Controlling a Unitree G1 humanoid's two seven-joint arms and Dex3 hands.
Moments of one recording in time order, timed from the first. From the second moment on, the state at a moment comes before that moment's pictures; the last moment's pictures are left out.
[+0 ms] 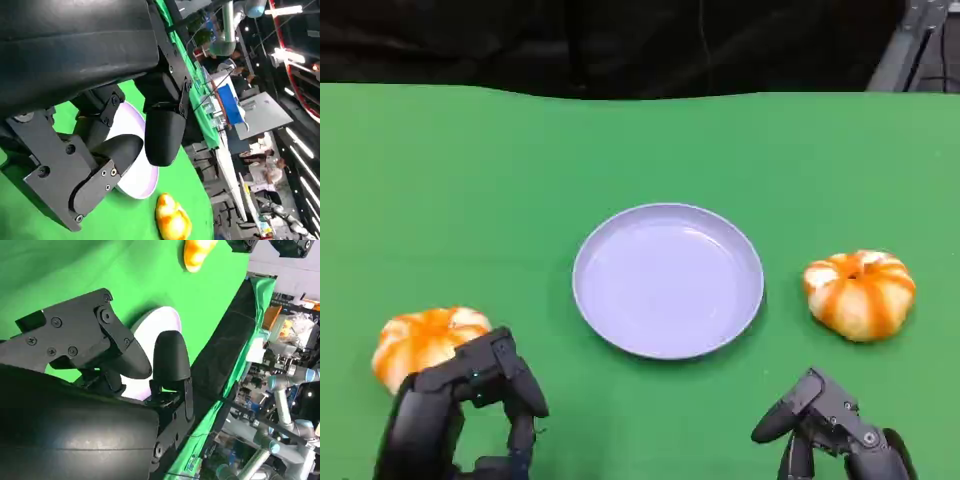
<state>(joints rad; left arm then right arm) 0.26 0.07 -0.04 0.02 0.02 -0.62 -0.09 0.41 0.00 0.23 -0.11 -0.38 -0.50 -0.20</state>
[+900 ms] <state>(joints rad) 0.25 0.11 0.03 -0.05 0.42 -0.47 0.06 0.40 0.00 0.24 -0.10 -0.39 -0.50 -0.22</state>
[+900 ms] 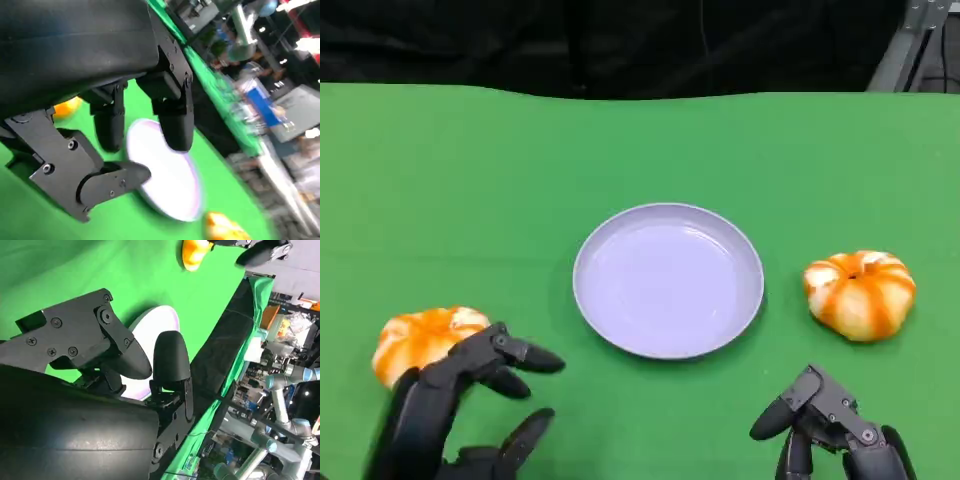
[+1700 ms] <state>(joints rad) -0.04 0.30 -0.16 0.03 1.04 0.17 -0.04 0.40 0.02 0.26 -0.10 -0.36 -0.48 -0.20</state>
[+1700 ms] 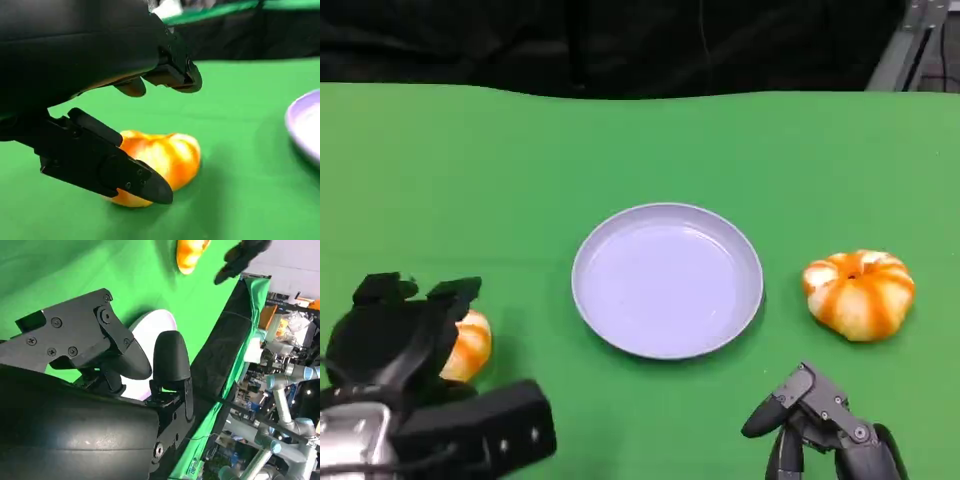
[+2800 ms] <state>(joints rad) -0.24 0.36 -0.35 0.65 0.88 -0.19 0.77 0.40 0.03 0.25 -0.11 -0.35 -0.49 -0.19</state>
